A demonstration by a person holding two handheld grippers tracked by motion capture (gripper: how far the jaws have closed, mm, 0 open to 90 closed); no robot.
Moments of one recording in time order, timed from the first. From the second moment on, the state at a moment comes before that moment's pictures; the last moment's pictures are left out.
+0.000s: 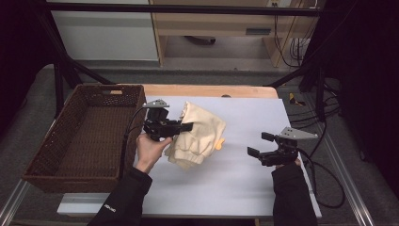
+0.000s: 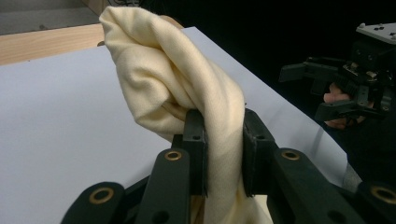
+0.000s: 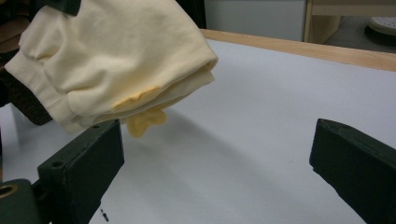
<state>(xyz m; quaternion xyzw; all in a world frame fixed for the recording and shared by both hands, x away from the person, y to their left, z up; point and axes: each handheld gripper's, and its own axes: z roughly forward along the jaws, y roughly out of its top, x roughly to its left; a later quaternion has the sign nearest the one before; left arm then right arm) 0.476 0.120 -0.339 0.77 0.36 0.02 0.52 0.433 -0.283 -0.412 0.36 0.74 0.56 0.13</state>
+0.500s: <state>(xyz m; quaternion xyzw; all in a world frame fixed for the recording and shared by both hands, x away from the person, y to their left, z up) 0.472 0.132 -0.332 0.77 0.35 0.03 0.52 0.433 -0.283 -0.412 0.36 0.74 0.56 0.13</state>
